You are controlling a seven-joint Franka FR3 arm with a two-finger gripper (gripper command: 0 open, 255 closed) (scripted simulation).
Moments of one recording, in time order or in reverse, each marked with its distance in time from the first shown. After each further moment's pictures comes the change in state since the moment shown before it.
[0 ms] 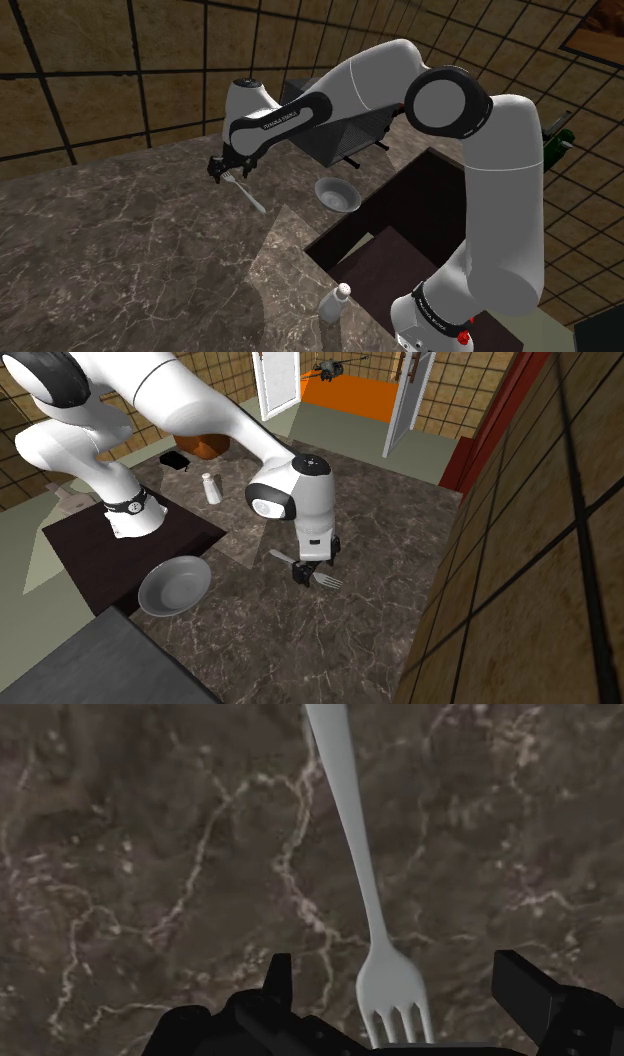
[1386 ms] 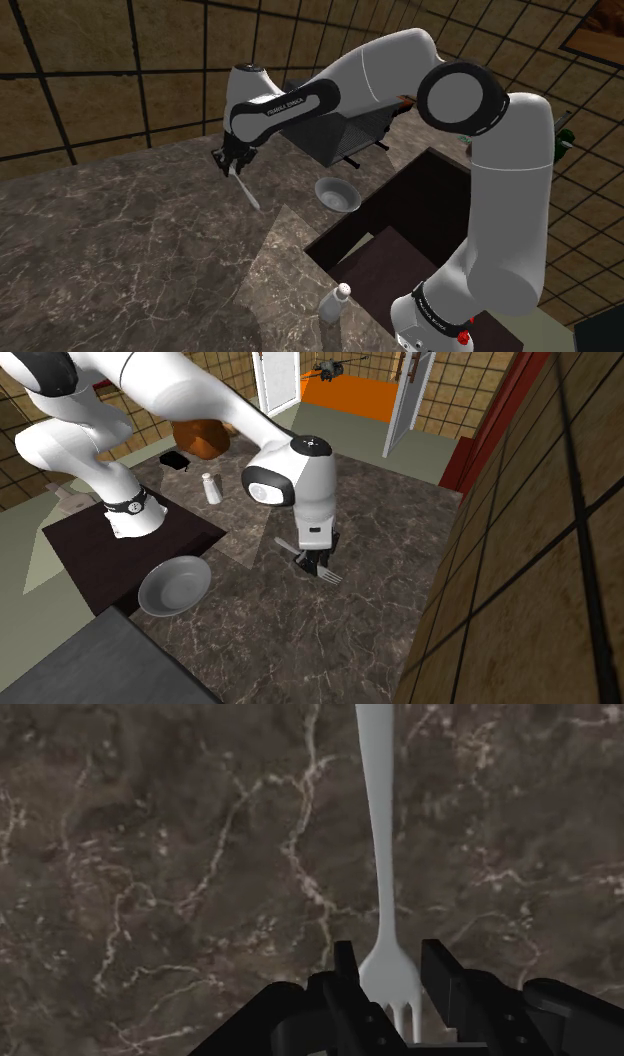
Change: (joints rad) arm -0.008 -0.062 0.011 0.002 0.015 -0.062 -0.011
